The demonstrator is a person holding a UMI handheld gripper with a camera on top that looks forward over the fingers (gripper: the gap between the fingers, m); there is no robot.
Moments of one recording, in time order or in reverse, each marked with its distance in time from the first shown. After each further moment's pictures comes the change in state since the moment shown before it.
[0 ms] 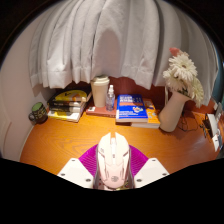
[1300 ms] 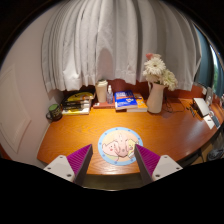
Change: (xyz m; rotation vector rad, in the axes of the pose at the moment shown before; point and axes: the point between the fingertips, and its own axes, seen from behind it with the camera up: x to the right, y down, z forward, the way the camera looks) arm -0.030 0.062 -0.176 0.024 0.029 0.128
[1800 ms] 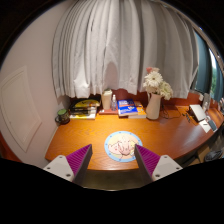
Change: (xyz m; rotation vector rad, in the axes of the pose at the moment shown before) arm -0.029 -0.011 -0.079 0.075 0.008 -0.021
